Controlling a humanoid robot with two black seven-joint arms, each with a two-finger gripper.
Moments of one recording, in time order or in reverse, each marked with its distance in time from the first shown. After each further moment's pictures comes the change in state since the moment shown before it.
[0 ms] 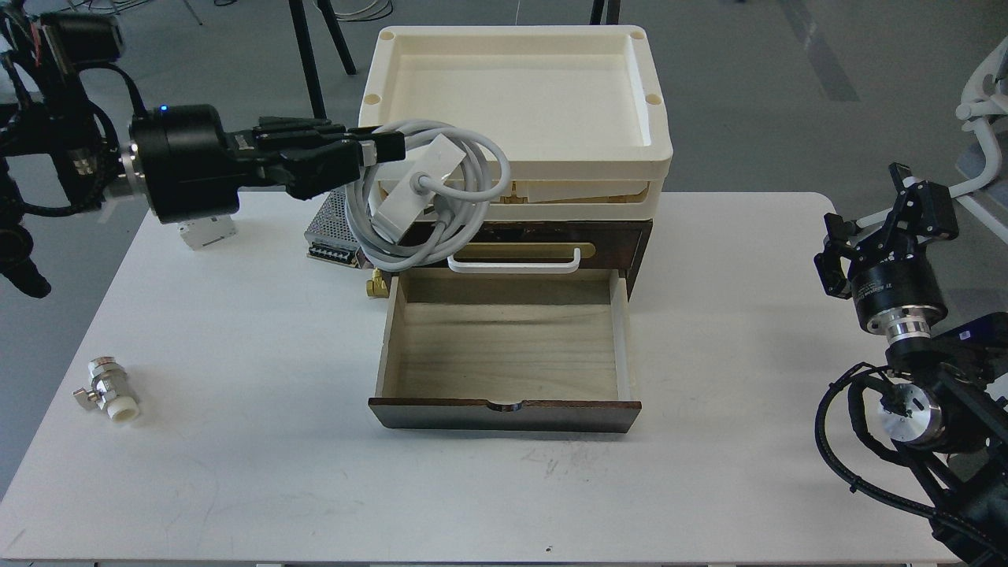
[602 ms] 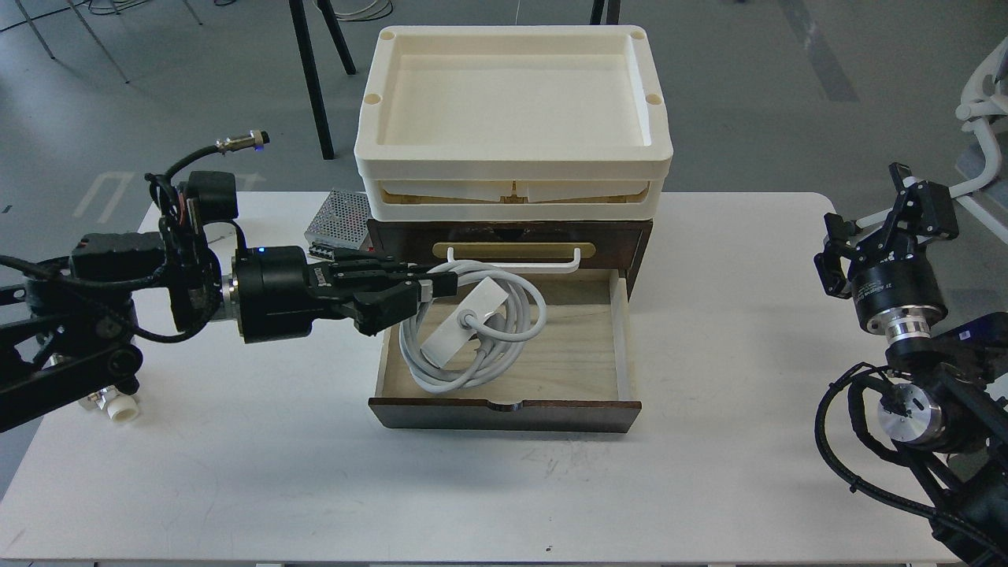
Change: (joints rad) left arm 0.205 -0.141 0.026 0.010 0.141 0.096 0.000; right arm 0.000 0.000 0.000 0.000 0.000 0.000 0.000
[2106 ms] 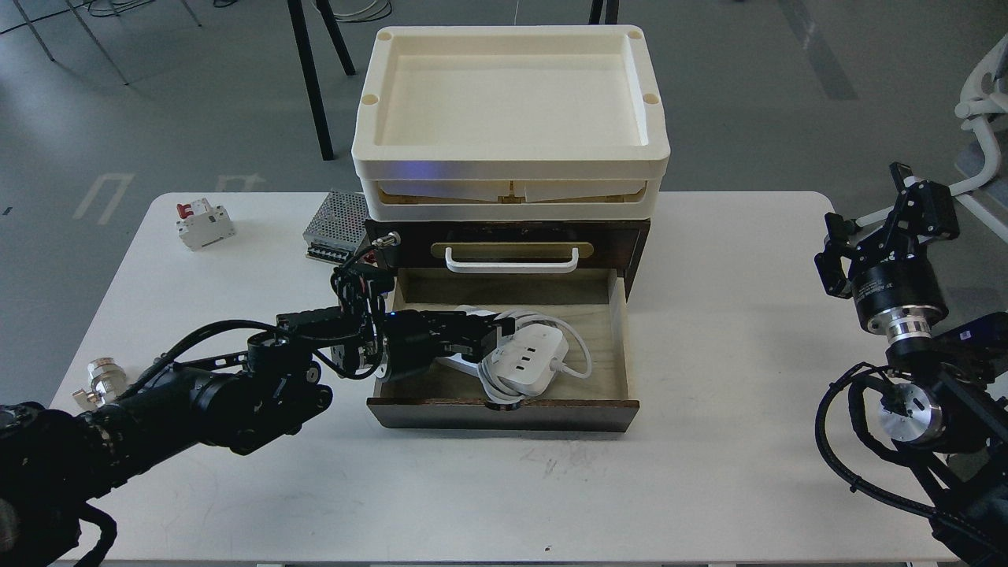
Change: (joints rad) left arm 0.156 -0.673 0.024 0.819 0.094 0.097 0.000; right arm 0.000 0.000 0.001 0.000 0.001 0.000 0.000
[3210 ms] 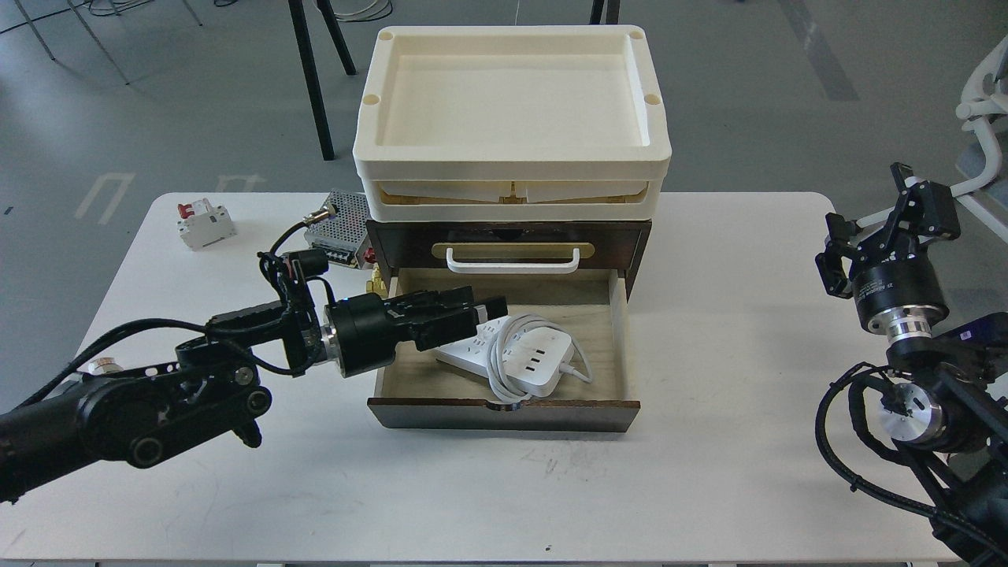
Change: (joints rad) left arm 0.053 0.424 -0.059 -0.568 -0.205 0.014 0.000; right arm 0.000 0.000 0.002 0.000 0.000 0.000 0.000
